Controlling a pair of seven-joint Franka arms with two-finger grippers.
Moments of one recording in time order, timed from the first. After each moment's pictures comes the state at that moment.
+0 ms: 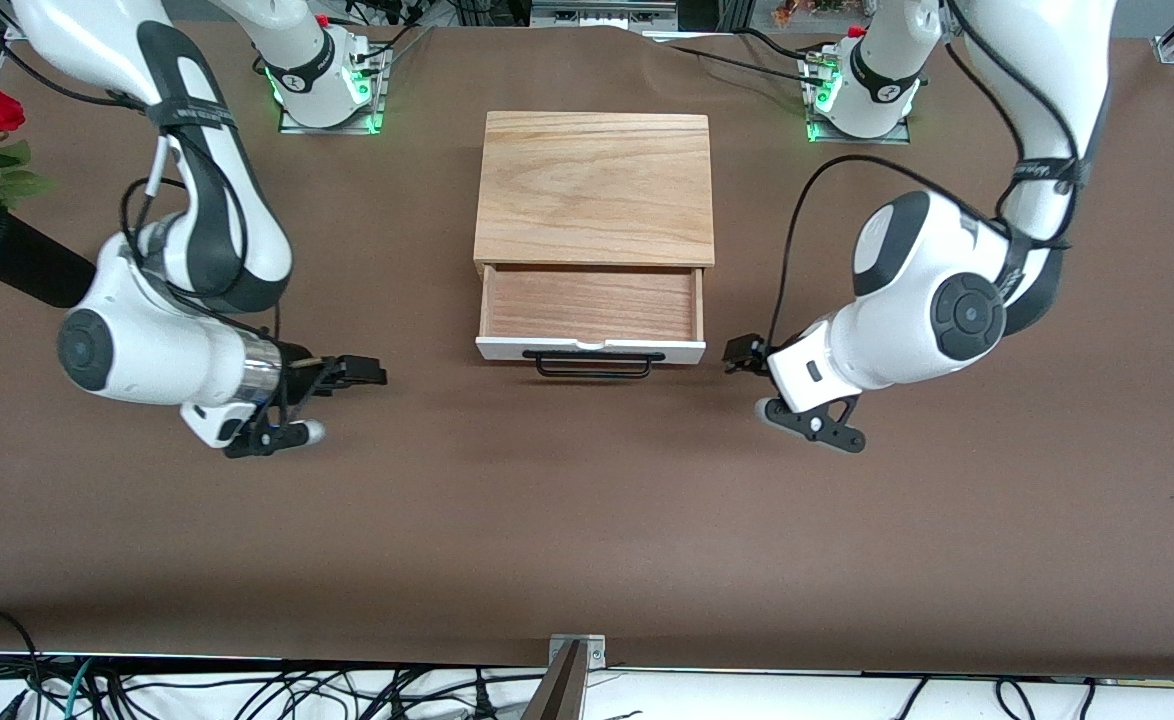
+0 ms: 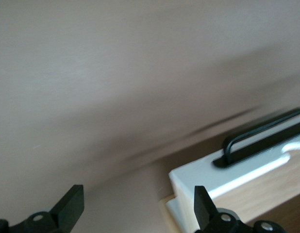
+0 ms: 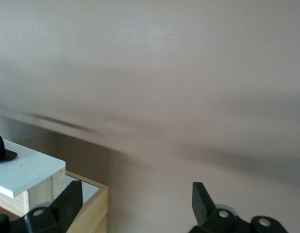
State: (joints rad) left arm -0.13 0.55 -0.26 -1.47 -0.23 1.99 -0.01; right arm 0.22 0.54 0.00 -1.53 0.39 1.94 -0.08
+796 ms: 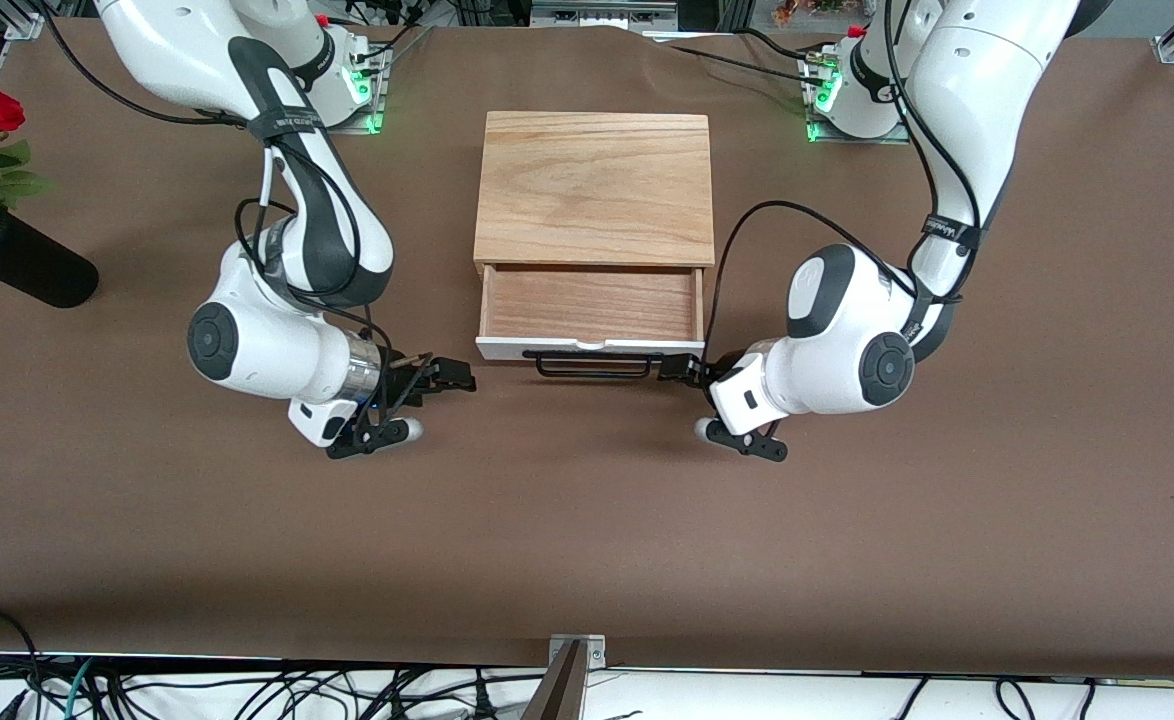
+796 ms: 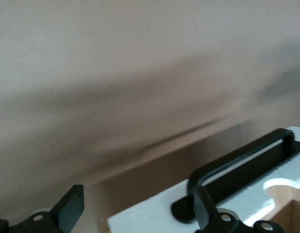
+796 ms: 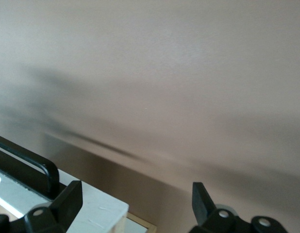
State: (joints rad) left arm -0.20 0.68 -0.27 -1.46 -0.41 2.06 0.00; right arm 0.36 0.60 0.00 -1.52 0.50 2.11 -0.08
